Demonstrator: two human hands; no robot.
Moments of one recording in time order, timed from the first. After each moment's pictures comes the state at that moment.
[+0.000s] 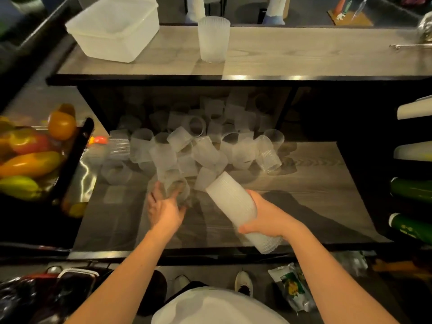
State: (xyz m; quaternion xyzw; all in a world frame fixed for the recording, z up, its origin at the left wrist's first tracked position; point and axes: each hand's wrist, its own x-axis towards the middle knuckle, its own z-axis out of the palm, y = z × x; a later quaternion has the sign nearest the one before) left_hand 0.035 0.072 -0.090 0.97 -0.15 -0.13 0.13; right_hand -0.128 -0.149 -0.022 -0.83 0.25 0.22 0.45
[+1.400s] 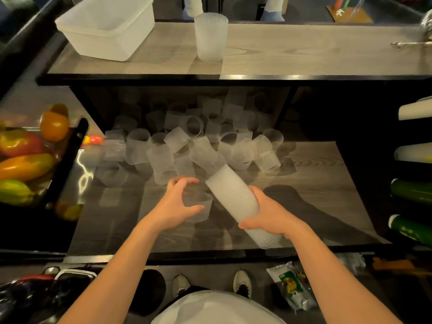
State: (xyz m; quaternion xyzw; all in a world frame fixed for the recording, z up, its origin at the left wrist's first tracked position) left_hand 0.043 0.060 -0.029 0.82 -0.26 -0.33 0.39; right_hand -0.121 -0.162 -0.023 -0.82 0.27 0.19 0.48
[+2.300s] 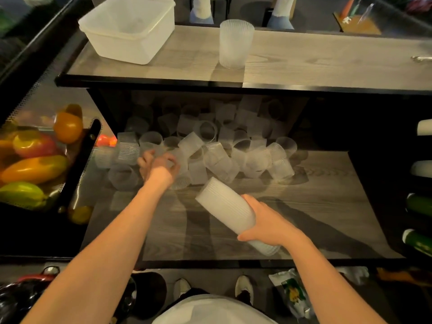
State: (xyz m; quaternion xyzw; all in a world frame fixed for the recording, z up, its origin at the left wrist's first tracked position) left_hand 0.160 0.044 -0.029 0.96 -0.05 -0.15 0.23; right_hand -0.087 -0.129 -0.022 -0.86 0.22 0.20 0.41
